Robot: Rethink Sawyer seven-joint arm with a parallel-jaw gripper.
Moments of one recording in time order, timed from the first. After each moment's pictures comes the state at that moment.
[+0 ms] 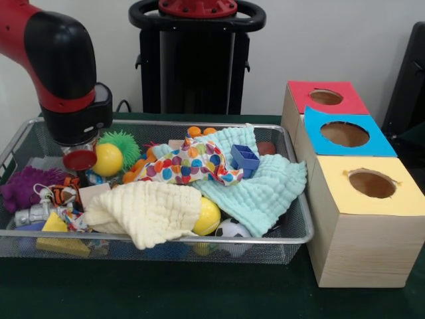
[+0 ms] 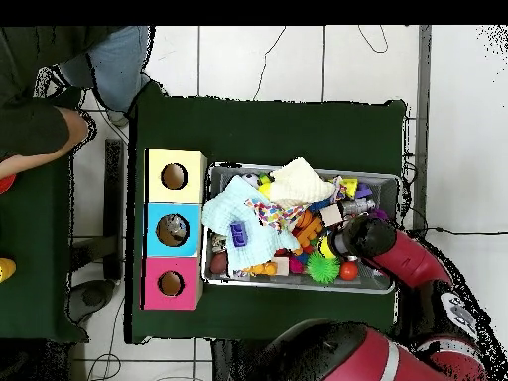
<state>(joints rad) -0.51 -0.31 -0.20 1.49 0.07 0.53 2.36</state>
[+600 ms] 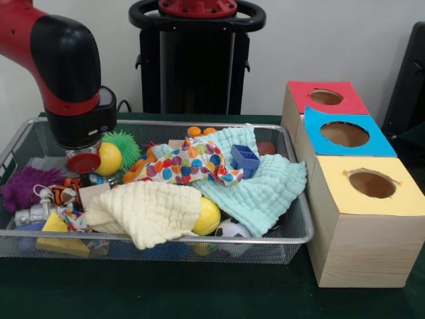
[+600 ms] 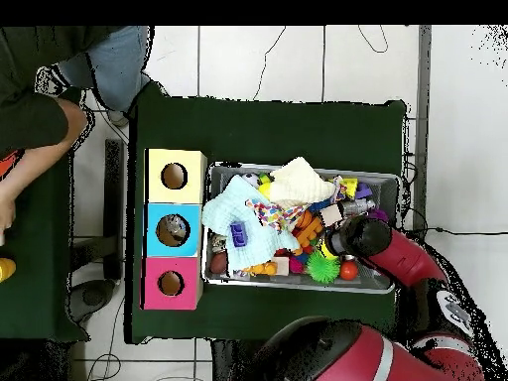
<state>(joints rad) -0.50 -0.30 -0.20 1.49 0.08 0.52 2.36</state>
